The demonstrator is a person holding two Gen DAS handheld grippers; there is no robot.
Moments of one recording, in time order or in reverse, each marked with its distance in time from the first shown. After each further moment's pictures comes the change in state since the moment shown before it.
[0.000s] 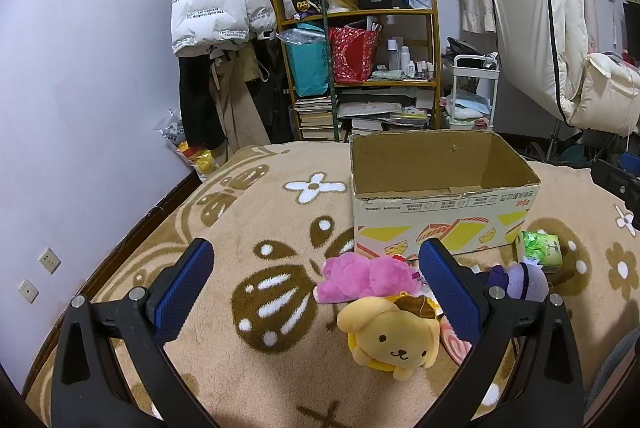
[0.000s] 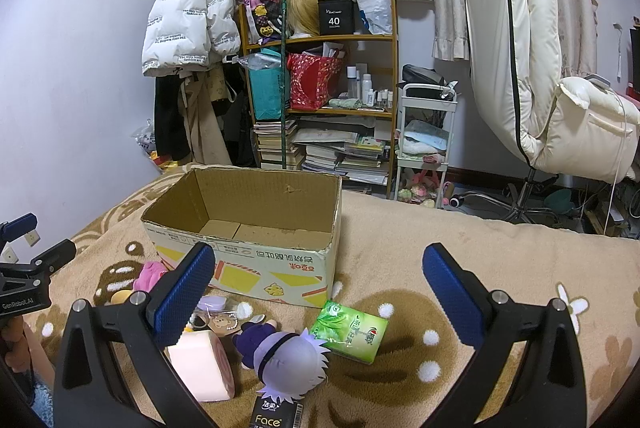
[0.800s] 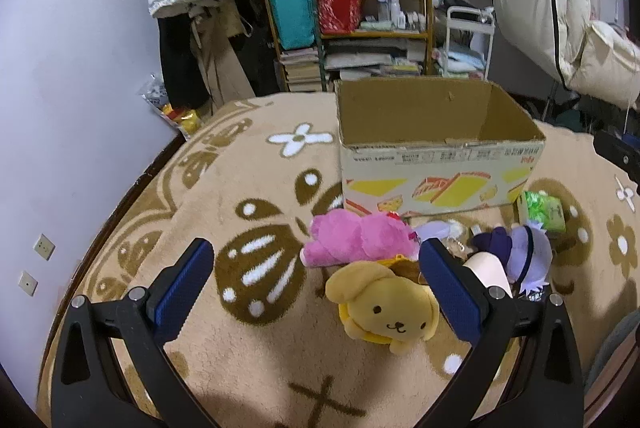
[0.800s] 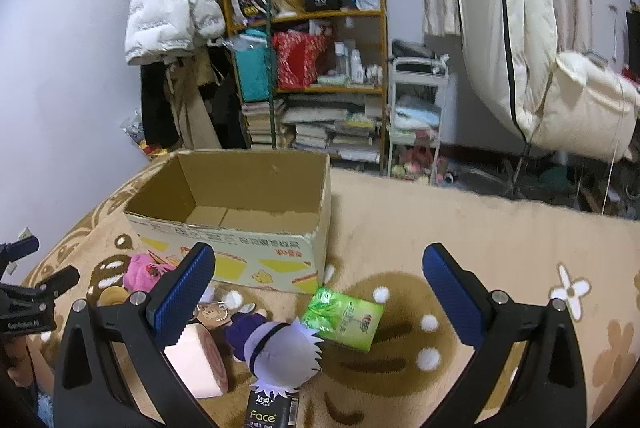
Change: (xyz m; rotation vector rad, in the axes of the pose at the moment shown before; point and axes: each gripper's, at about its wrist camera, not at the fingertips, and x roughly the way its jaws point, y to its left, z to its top) left arm 0.033 -0.008 -0.007 0.043 0.200 -0.033; right arm 0.026 -0.011 -0.005 0.066 0.111 -0.023
